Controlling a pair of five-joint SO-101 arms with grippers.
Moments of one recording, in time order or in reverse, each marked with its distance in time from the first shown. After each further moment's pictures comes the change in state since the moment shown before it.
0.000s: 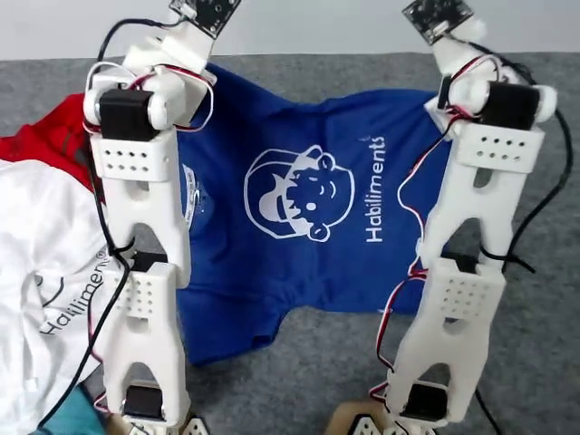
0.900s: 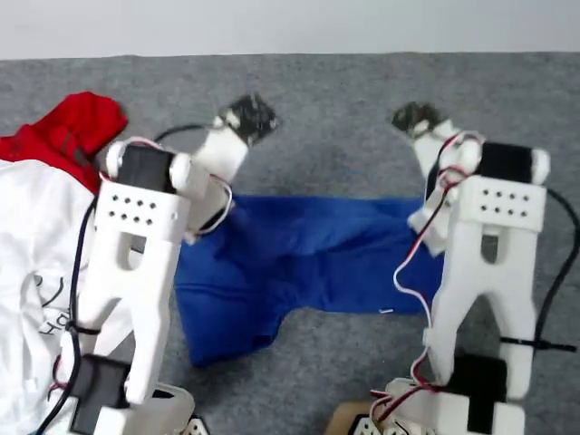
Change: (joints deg) left arm 7.1 -51.7 89.2 -0.1 -4.0; right arm -0.1 -48.5 81.3 -0.8 -0.8
